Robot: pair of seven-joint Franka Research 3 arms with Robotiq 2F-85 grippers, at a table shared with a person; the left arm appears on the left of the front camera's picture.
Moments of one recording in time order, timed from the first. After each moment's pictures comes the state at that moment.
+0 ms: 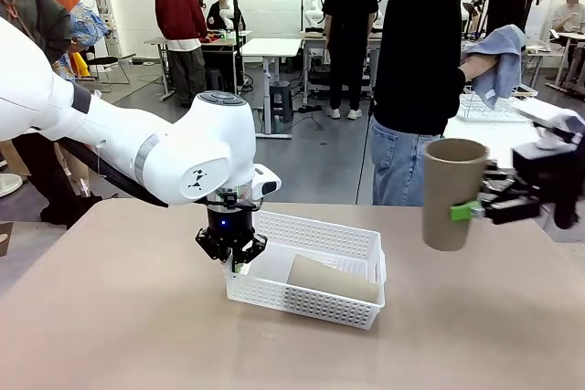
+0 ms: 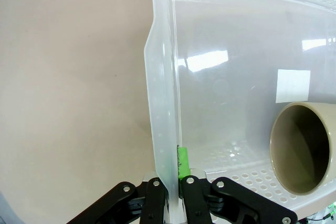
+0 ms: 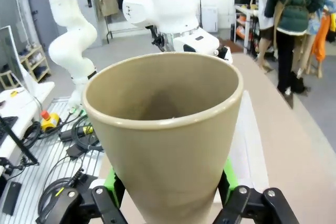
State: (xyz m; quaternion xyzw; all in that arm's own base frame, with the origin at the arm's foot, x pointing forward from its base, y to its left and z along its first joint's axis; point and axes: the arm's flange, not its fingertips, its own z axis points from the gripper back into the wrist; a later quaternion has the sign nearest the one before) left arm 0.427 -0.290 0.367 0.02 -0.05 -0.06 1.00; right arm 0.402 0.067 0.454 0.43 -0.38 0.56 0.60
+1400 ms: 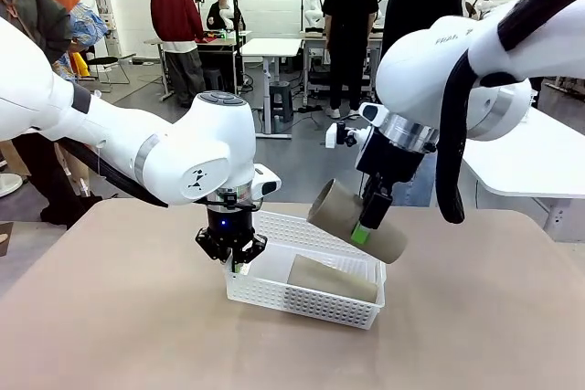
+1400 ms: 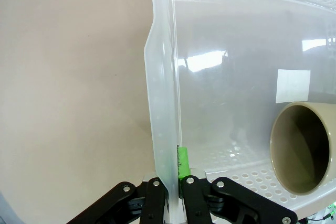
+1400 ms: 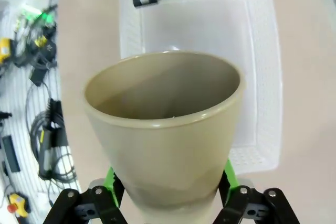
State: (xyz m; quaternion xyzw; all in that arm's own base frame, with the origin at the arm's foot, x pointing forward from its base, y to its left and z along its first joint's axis) left arm 0.427 -0.290 0.367 0.02 -0.05 -0.06 1.00; right arm 0.440 0.264 0.464 0.13 -0.08 0.63 0.76
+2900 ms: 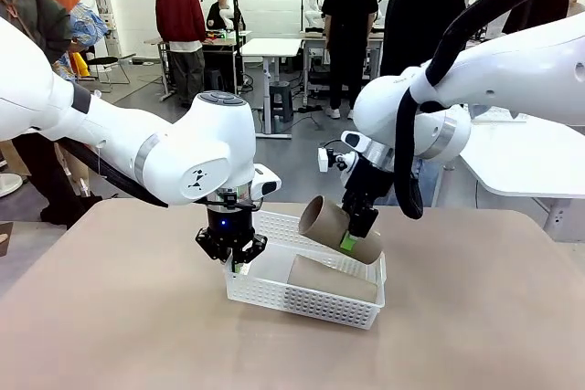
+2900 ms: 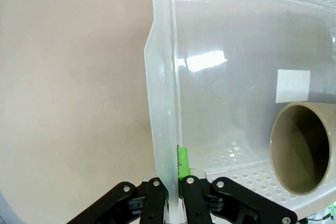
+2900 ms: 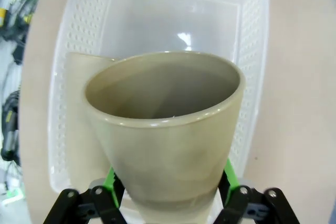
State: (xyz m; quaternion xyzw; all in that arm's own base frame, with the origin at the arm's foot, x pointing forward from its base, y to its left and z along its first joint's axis) left arm 0.427 -0.290 0.367 0.02 -0.05 -0.06 1.00; right arm 0.528 0.275 0.385 0.18 -0.09 0.70 0.68
